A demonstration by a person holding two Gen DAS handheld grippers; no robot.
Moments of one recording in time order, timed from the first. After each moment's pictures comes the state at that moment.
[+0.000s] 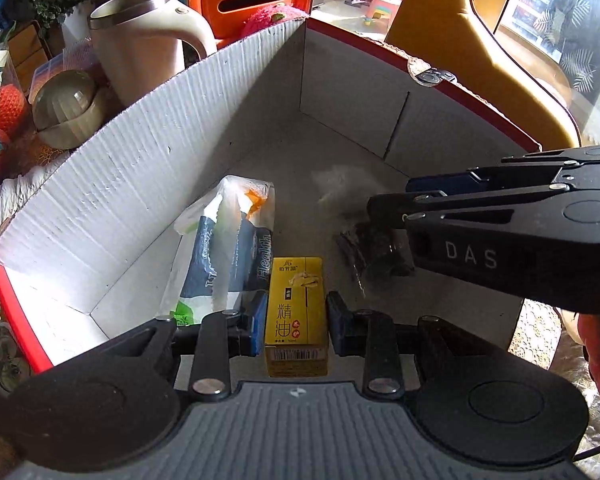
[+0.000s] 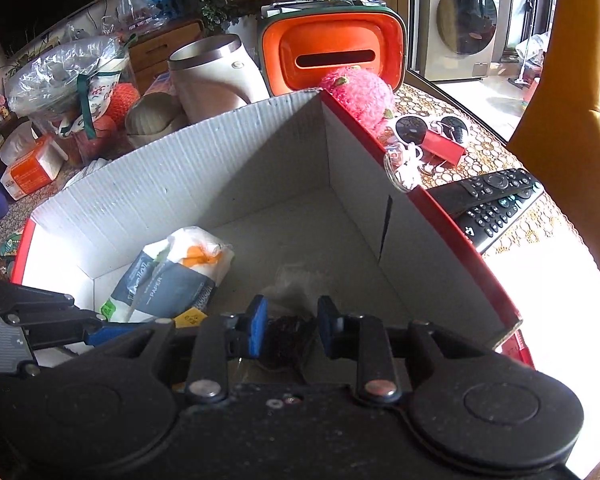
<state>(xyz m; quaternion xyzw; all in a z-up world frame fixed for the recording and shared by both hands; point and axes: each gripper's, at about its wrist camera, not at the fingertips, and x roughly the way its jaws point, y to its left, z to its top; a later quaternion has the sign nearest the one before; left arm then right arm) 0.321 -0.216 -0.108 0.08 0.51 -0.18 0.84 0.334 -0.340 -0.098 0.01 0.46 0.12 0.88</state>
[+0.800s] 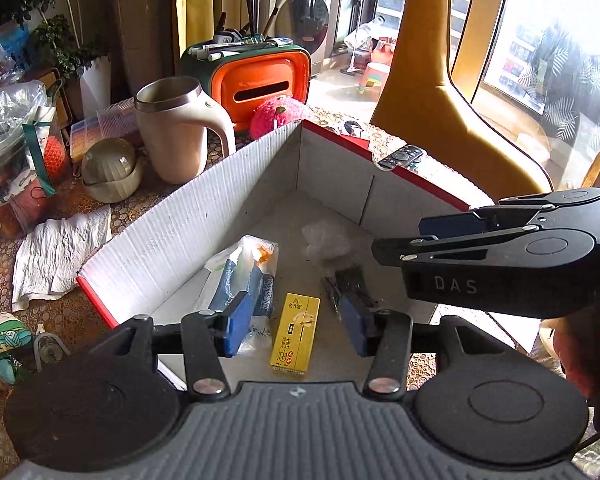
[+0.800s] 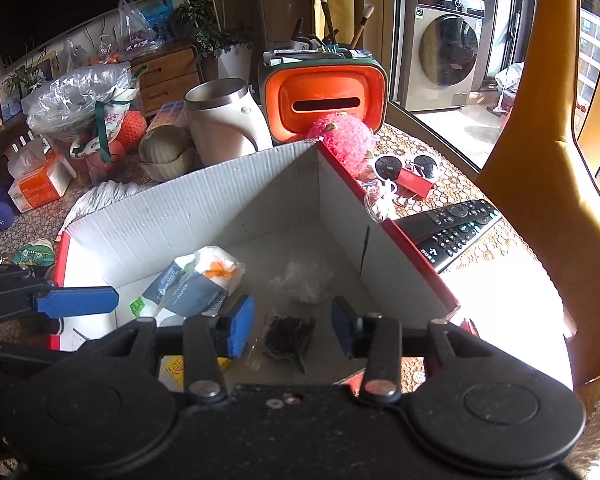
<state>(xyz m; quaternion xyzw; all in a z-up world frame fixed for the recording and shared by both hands) 0.265 -0.187 -0.034 0.05 0.42 -0.19 0.89 0.292 -0.333 -0.048 0.00 0.42 0.09 0.90</state>
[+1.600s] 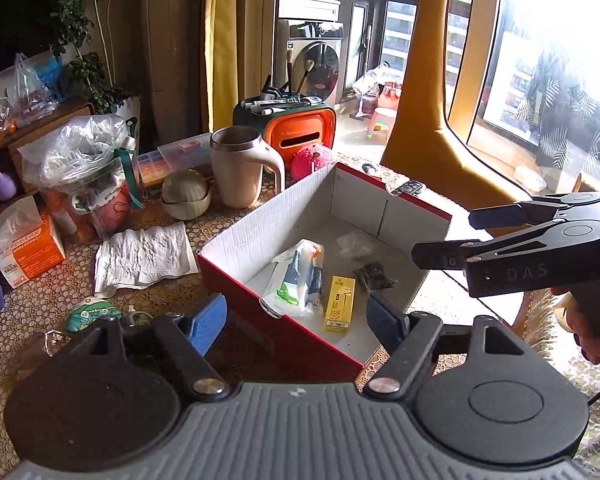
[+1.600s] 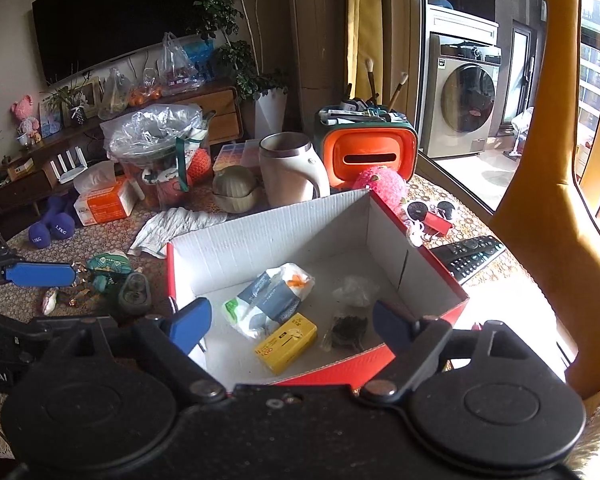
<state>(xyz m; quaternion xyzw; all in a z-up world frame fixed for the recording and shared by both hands) 0.168 -0.090 0.031 0.04 0.35 -0.18 0.92 0.204 -0.298 0.014 -0.01 0.36 0.13 0.93</state>
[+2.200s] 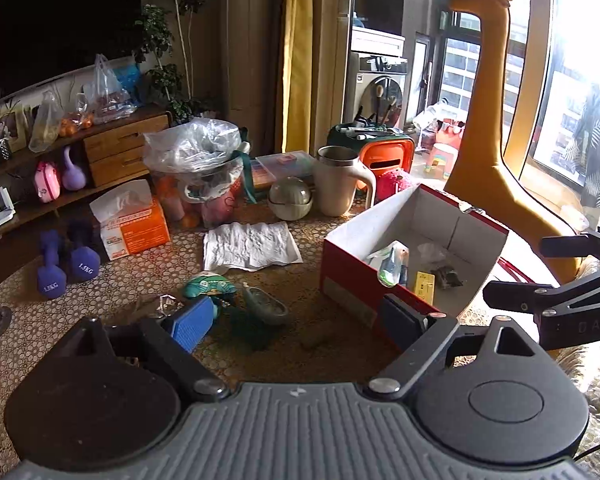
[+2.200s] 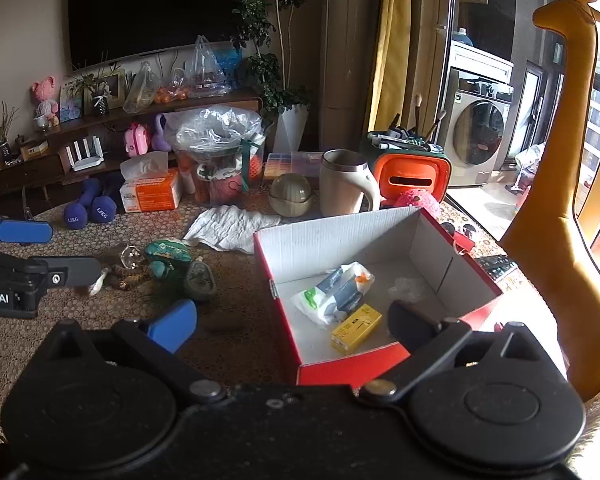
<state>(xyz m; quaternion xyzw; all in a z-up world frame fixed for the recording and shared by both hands) 0.099 0.028 0.049 0.01 0.31 -0.08 0.95 0.124 -0.202 0.036 -0.05 0.32 0.13 0.93</state>
